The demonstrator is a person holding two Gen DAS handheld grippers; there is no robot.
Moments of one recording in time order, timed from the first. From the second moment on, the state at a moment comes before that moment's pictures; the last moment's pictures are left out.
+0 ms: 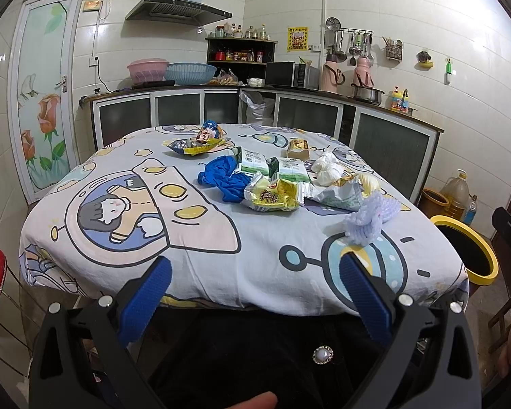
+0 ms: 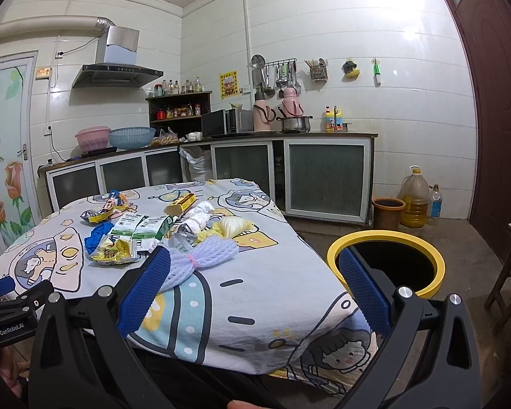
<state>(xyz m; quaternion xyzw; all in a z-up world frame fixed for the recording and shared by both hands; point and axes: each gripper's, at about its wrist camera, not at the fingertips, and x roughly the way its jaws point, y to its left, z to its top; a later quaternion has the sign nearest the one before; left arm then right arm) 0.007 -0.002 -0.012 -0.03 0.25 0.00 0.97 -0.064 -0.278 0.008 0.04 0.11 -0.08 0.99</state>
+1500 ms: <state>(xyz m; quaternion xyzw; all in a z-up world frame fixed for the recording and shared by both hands) 0.186 0.080 0.022 0.06 0.31 -0.10 0.94 0.083 -0.241 -0.012 -0.01 0.30 0.12 0.95</state>
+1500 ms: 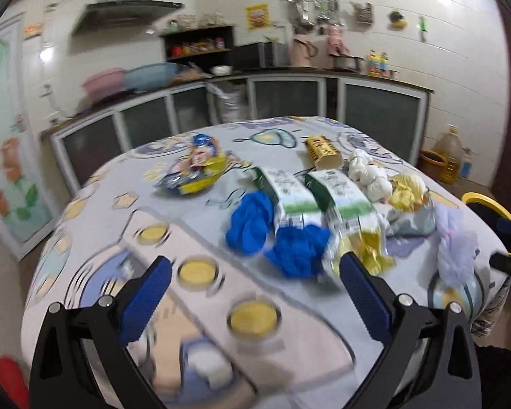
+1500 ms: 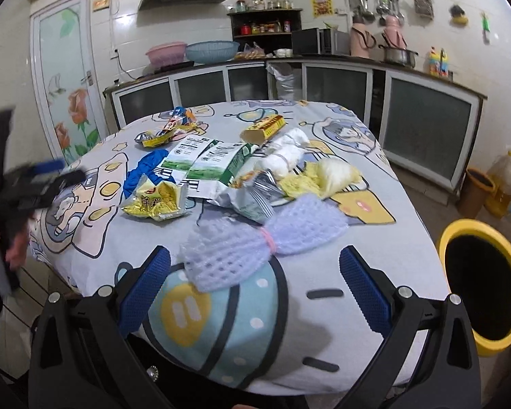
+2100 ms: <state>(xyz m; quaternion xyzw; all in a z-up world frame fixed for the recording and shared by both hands) 0.321 0.087 -0.020 0.07 0.40 -0.33 0.85 0.129 -0.225 -0.026 -0.01 0.34 0.12 0.93</state>
